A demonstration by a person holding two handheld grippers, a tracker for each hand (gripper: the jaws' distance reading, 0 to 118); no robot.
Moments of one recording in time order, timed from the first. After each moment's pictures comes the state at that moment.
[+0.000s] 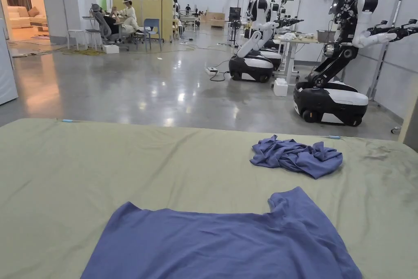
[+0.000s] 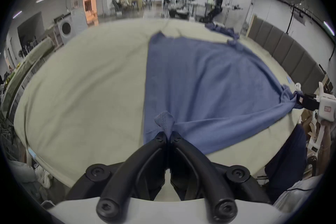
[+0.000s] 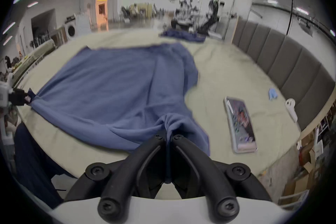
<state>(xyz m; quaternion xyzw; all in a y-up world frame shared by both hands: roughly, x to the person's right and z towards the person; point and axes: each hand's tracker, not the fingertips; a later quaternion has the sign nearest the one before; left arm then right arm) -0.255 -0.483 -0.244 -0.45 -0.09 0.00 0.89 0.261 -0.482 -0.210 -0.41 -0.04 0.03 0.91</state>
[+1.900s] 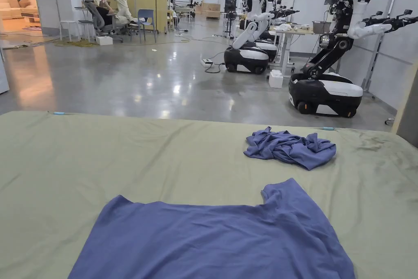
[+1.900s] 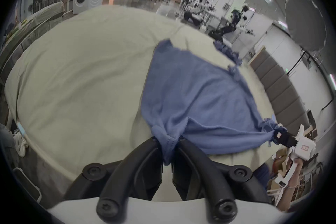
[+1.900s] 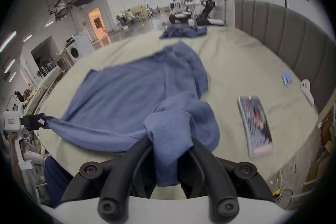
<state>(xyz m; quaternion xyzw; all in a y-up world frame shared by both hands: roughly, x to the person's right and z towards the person) -0.256 -0.398 -0.271 -0.41 -0.07 0.17 0.89 0.267 -0.442 -0.250 -0.35 0.00 -0.07 0.93</state>
